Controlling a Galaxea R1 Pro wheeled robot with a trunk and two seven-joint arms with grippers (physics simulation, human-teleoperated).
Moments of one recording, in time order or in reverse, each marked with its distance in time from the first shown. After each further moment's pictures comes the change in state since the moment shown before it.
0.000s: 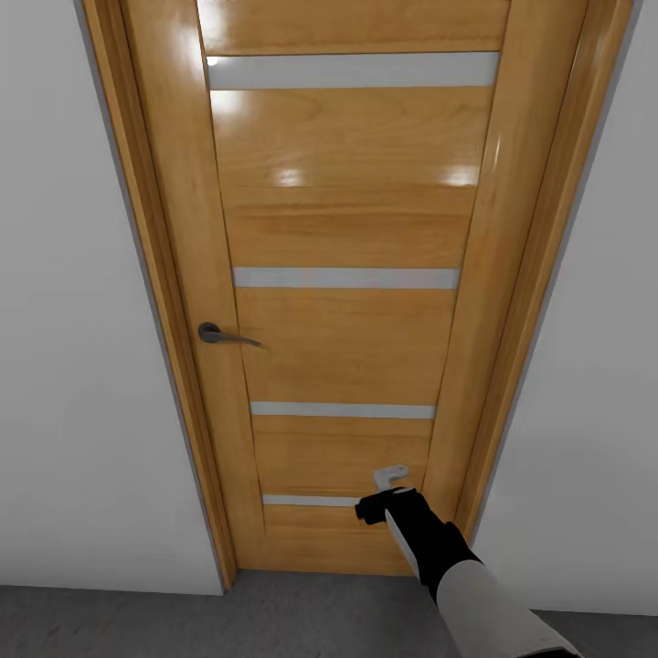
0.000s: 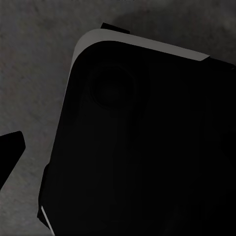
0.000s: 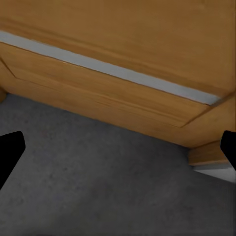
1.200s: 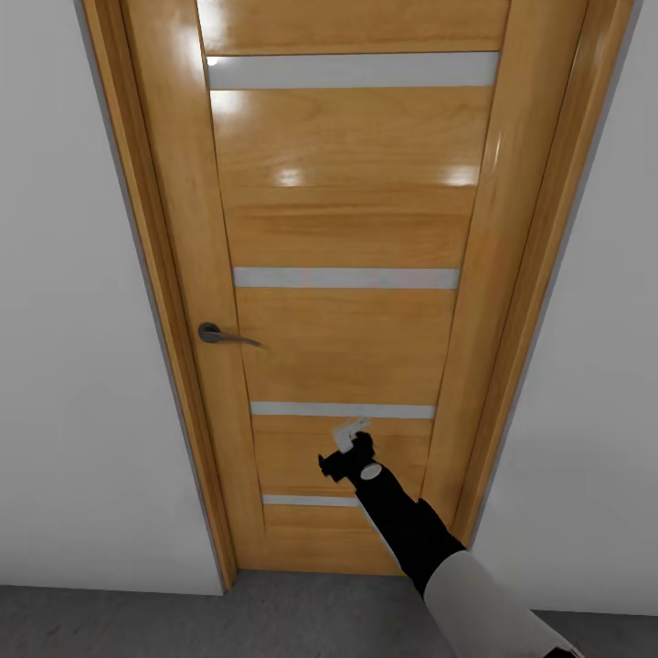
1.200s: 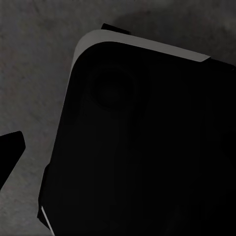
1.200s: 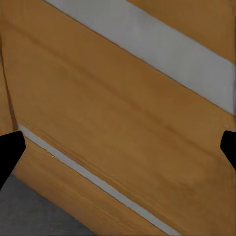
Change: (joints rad) left arm 0.000 0.000 0.000 -0.001 0.002 0.000 0.001; right arm -0.007 0.000 0.343 -0.254 0.003 -0.133 -0.029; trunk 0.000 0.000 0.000
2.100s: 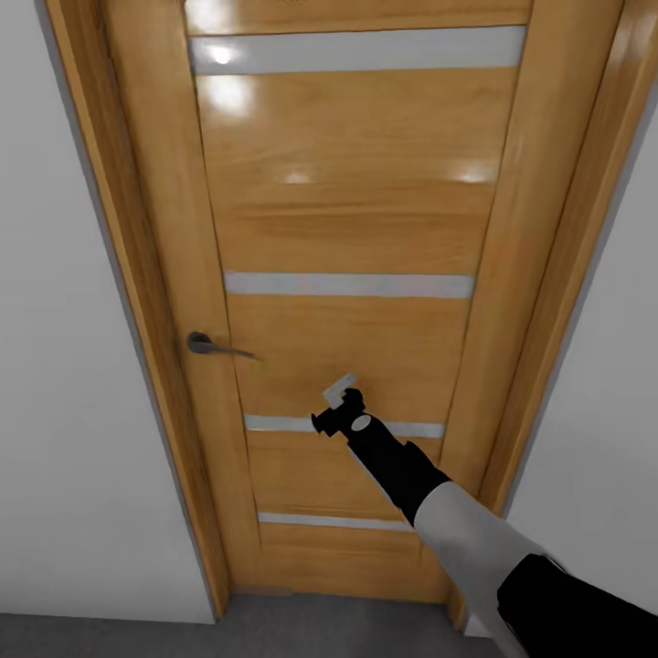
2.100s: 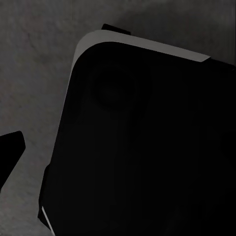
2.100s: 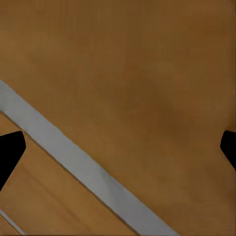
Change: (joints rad) left arm 0.000 0.000 0.000 0.000 0.000 0.000 0.002; right arm -0.241 0.000 0.137 0.136 -0.085 -0.020 0.012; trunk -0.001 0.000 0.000
